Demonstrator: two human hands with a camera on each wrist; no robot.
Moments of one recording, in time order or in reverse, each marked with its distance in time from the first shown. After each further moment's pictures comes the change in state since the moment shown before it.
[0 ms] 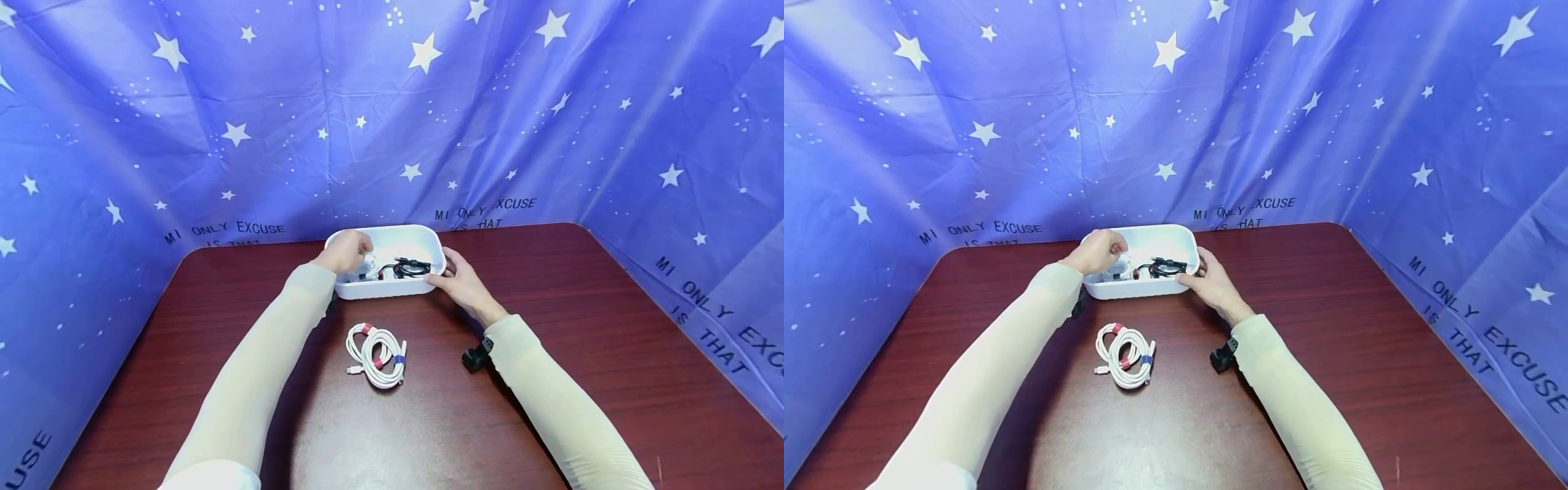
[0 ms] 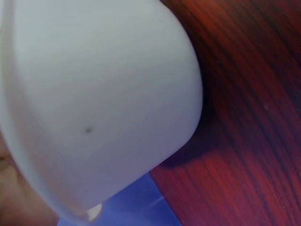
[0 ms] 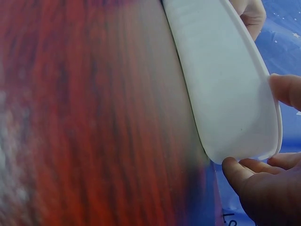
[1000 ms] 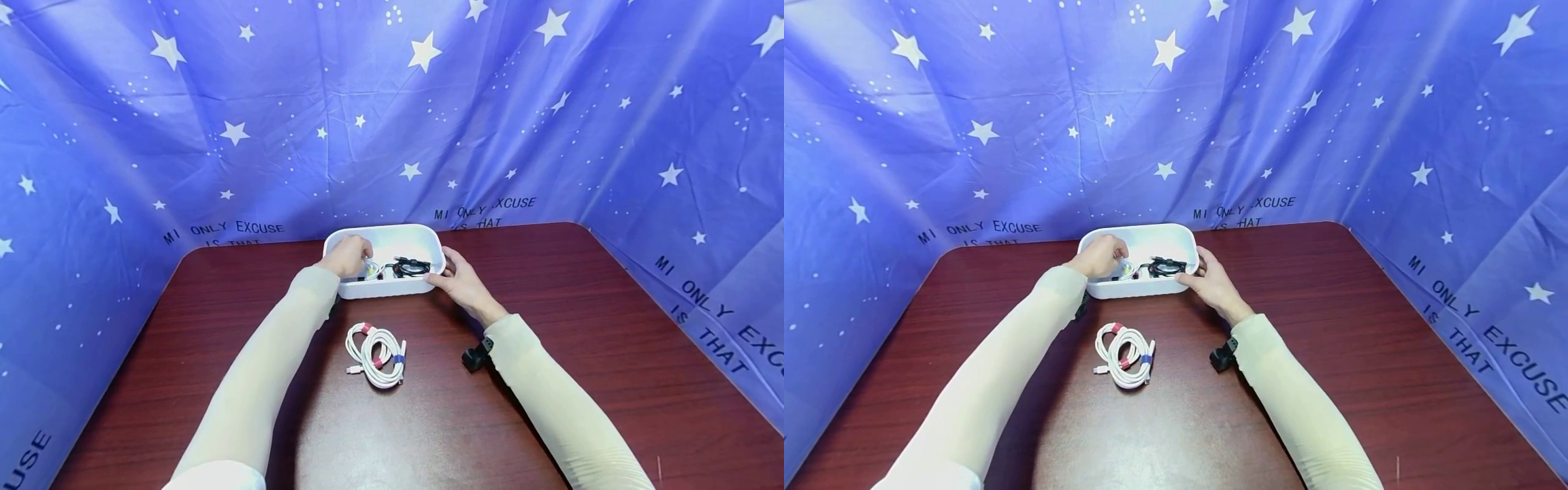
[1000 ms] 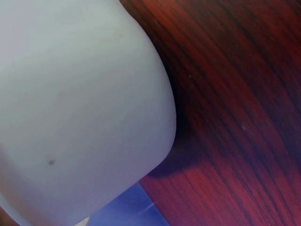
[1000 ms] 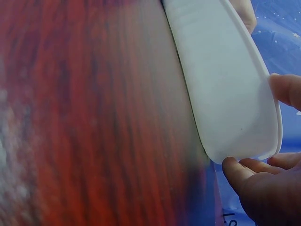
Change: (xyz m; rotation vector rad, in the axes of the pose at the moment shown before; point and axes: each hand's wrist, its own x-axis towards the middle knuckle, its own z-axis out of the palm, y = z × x) left_hand 0.003 0.001 0.014 0.045 -0.069 -0.070; right_hand 0.000 0.000 -0.001 -0.030 0.015 0.015
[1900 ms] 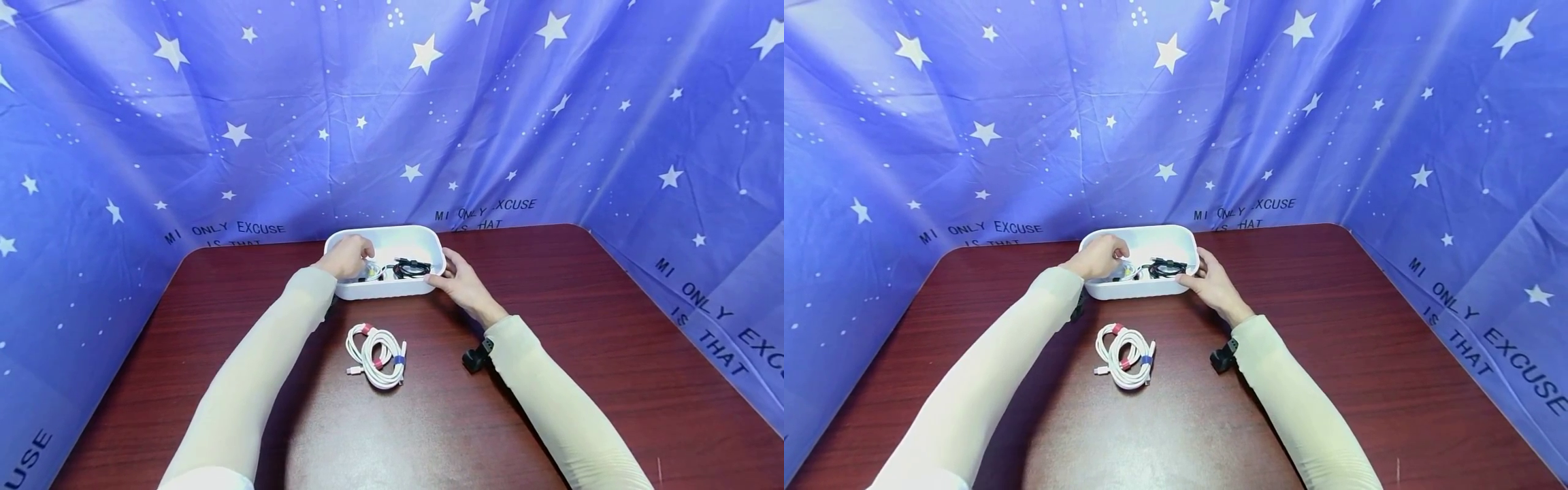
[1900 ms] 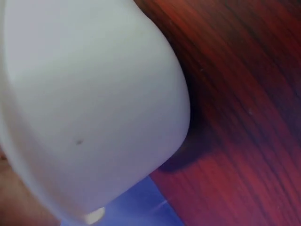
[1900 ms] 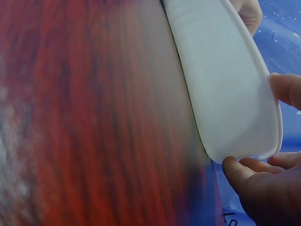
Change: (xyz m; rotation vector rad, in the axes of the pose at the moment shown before) left_hand -0.007 0.005 -0.007 -0.025 0.029 0.038; right_hand -0.001 -0.001 0.000 0.041 -0.016 -0.015
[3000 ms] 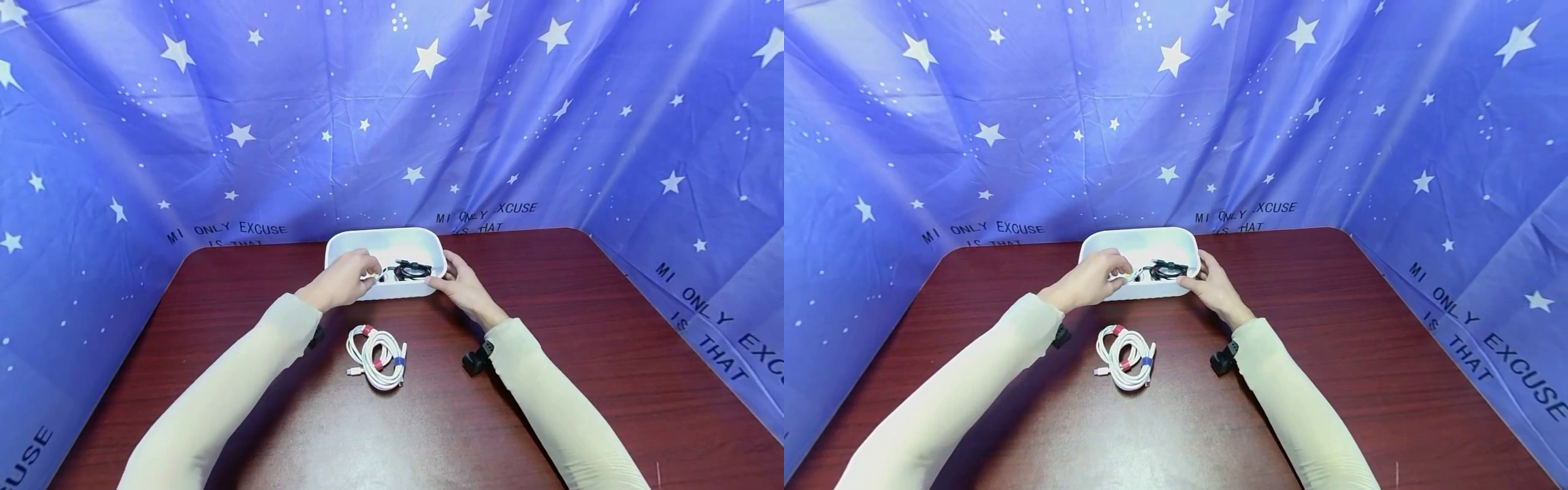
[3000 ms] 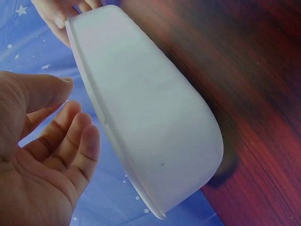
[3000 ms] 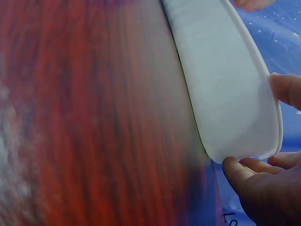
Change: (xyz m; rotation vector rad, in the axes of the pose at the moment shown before) left_hand -0.059 0.035 -0.010 -0.007 0.103 0.236; right_hand 0.001 -0.001 -0.001 -0.040 0.007 0.017
